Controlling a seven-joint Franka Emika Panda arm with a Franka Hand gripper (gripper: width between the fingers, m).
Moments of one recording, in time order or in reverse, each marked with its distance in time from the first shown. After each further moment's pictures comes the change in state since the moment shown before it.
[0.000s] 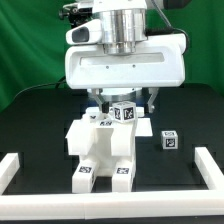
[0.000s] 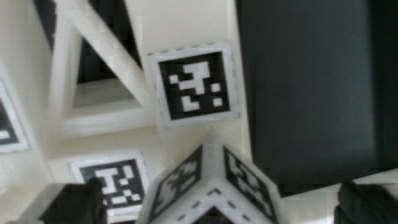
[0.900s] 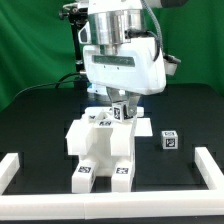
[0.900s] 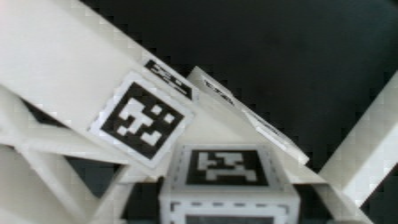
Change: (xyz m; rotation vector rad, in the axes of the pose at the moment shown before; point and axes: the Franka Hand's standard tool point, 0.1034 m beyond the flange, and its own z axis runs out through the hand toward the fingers) arm 0.000 0.003 0.001 0.025 -0.025 0.886
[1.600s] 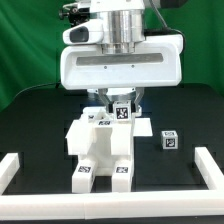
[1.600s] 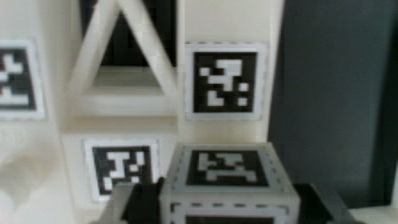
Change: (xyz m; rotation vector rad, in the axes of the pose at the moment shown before) arm 0.002 0.004 -0.001 -0.053 0.002 -0.858
